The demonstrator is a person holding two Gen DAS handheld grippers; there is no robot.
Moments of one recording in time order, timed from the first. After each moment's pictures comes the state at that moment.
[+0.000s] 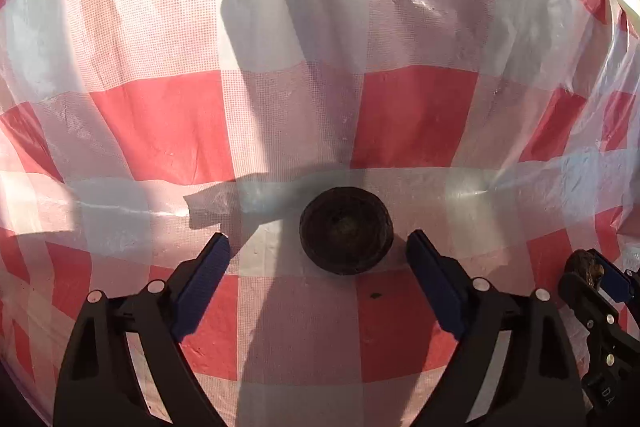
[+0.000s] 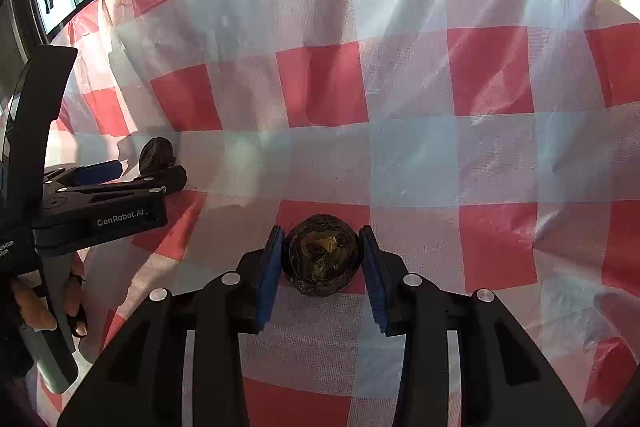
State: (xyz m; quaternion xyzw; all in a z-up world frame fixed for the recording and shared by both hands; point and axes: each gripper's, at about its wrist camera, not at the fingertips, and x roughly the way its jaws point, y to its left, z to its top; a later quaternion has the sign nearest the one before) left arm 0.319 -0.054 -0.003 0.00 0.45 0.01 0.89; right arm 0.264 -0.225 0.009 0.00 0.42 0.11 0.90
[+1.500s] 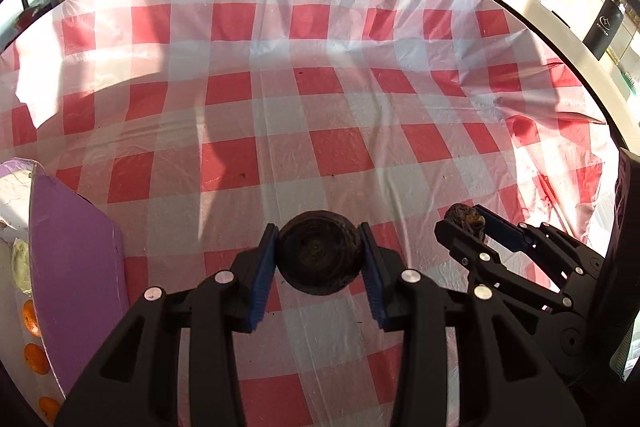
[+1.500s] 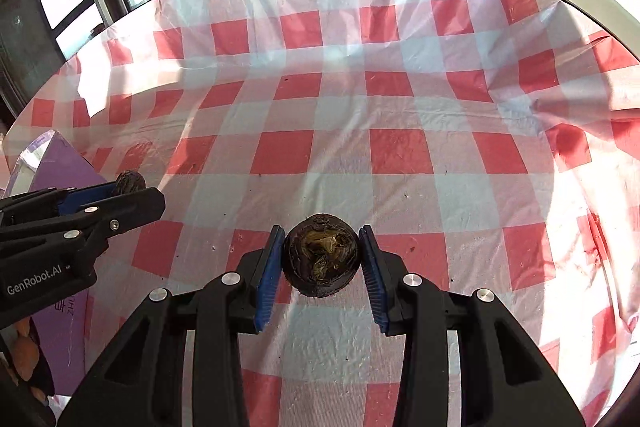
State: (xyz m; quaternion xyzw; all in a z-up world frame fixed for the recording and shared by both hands) left arm 0.050 -0.026 0.081 -0.01 0.49 -0.11 0.86; right arm 0.052 -0.170 0.055 0.01 0.45 0.10 0.89
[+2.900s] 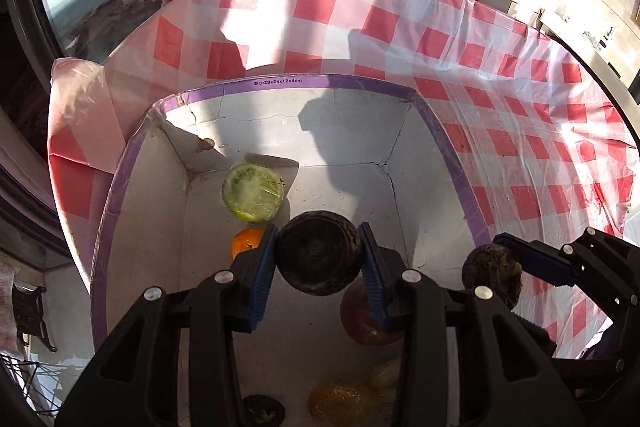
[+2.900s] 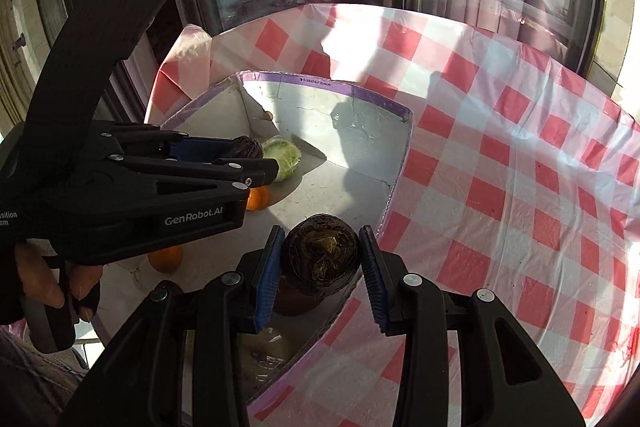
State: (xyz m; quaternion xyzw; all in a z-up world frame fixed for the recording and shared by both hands) left arm -0.047 0.222 0.119 -0.03 0.48 0.02 0.88; right arm -0.058 0.081 0.126 -0.12 0.40 0.34 0.84
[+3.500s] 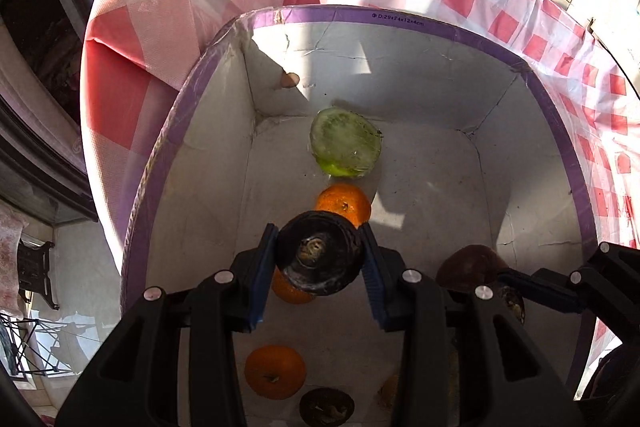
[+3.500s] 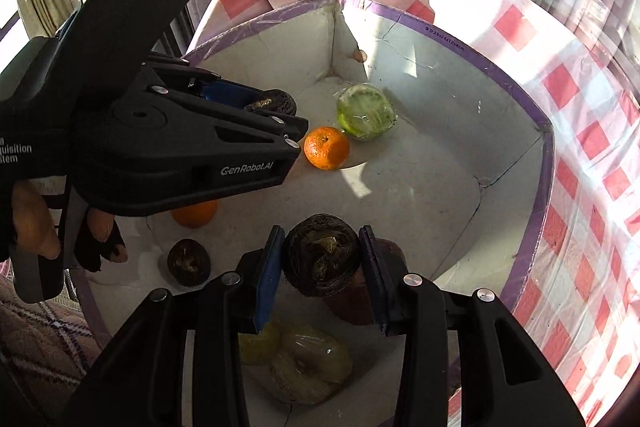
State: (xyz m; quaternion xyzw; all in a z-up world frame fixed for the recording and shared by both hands) left arm -0.054 0.285 0.078 -0.06 0.52 0.08 0.85; right arm -0.071 0.160 0.090 -0.24 0.45 0.40 0.76
